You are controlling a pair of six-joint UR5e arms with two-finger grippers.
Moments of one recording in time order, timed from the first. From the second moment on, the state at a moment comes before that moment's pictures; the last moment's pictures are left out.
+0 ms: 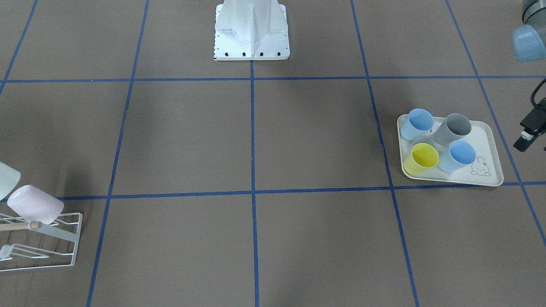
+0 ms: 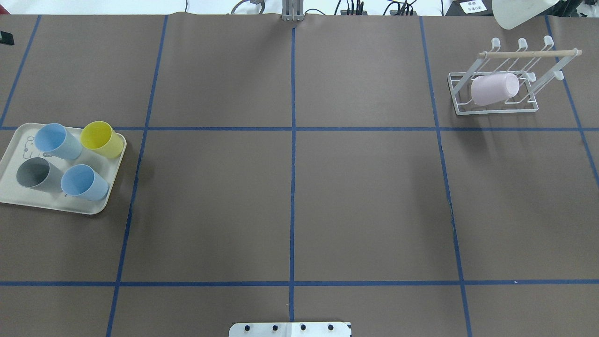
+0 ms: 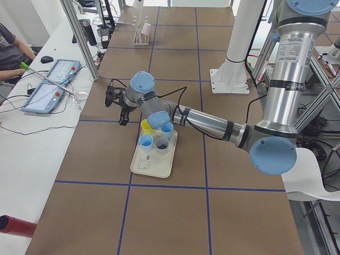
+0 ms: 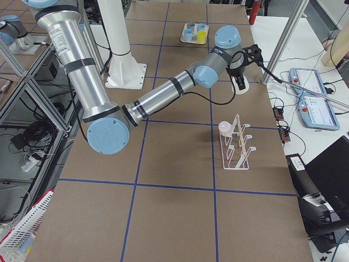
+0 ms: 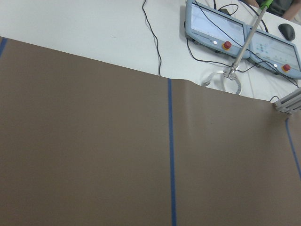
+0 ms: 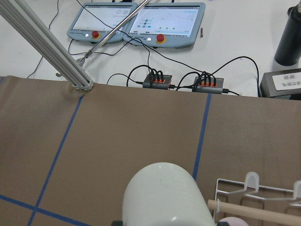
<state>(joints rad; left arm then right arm) -1.35 -1.69 -1.71 -2.26 -2.24 -0.86 1.38 -1.19 1.78 -1.29 2.38 0.57</state>
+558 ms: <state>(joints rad) -1.35 -1.64 -1.72 -2.15 -2.22 -0.71 1.39 -1.29 1.72 -1.43 2.40 0.31</state>
